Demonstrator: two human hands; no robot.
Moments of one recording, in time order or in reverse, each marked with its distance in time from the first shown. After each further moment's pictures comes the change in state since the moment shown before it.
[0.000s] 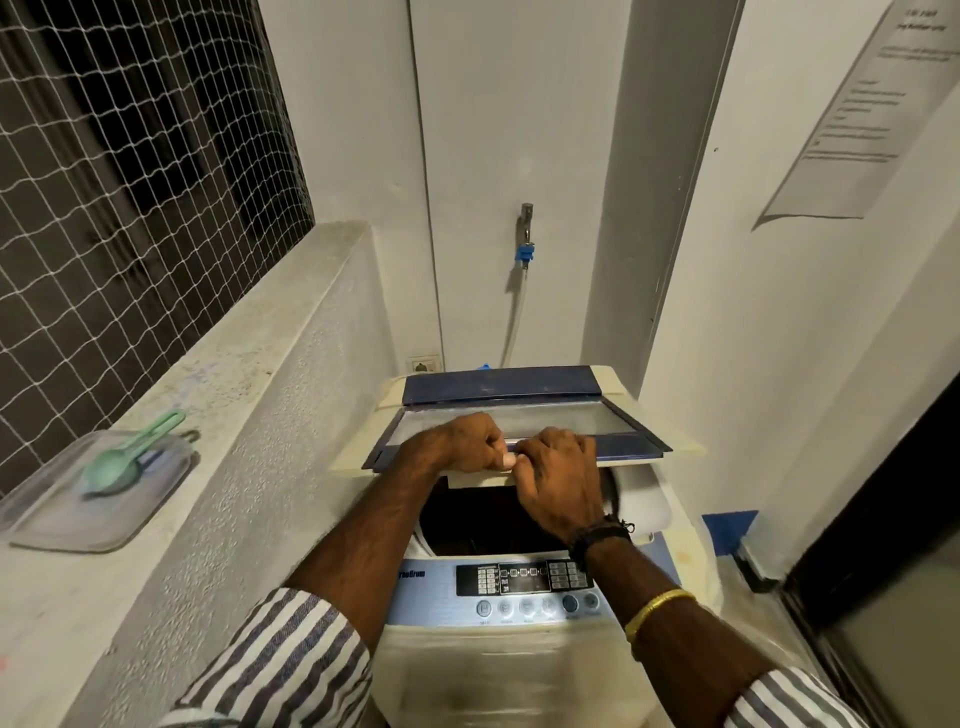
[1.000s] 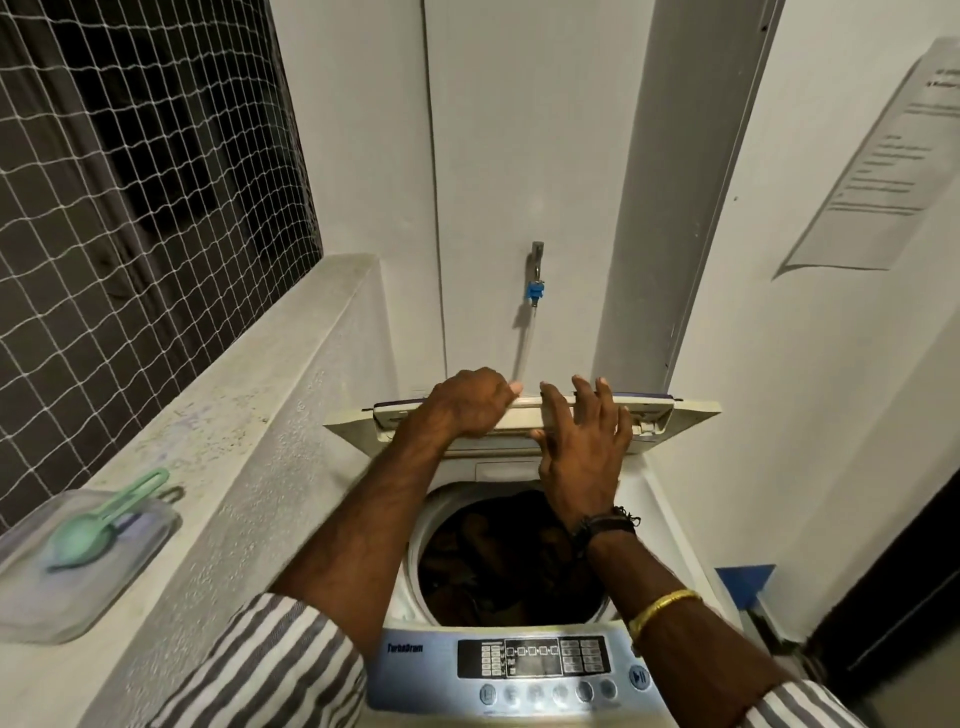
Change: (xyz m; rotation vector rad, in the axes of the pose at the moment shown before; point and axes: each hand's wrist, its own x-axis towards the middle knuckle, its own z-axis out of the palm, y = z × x) left_hand 0.029 0.033 -0.091 0.192 0.359 0.028; right_hand 0.089 0.003 -0.004 -0.171 0.239 0.114
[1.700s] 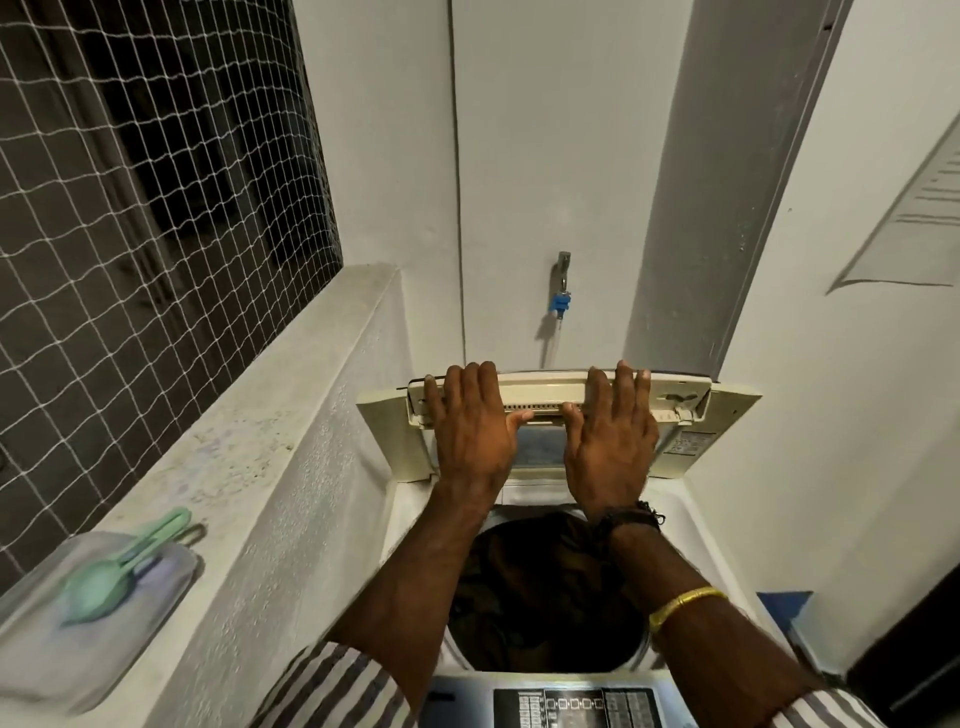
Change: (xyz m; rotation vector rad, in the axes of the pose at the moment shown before) left_hand 0.008 -0.035 0.036 0.360 0.742 -0.125; right_hand 0.046 -0.021 0.028 0.057 0.046 0.140
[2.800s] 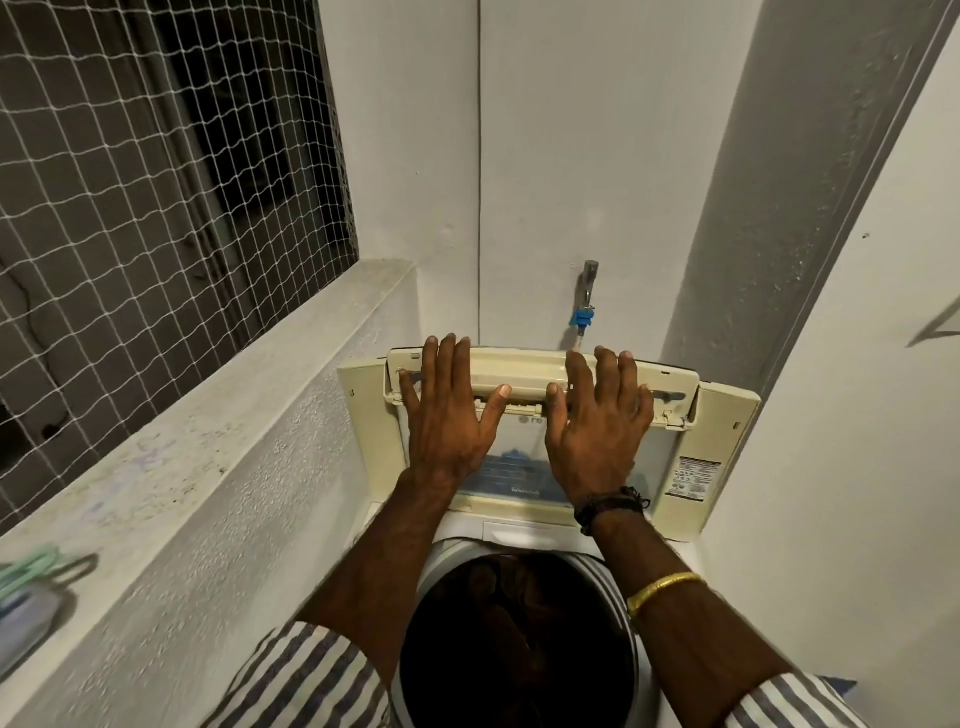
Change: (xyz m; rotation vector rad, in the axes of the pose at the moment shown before) left_hand 0.066 0.006 0.072 -0.128 0.019 -0.121; right_hand 0.101 0.026 0.059 0.080 0.046 -0.170
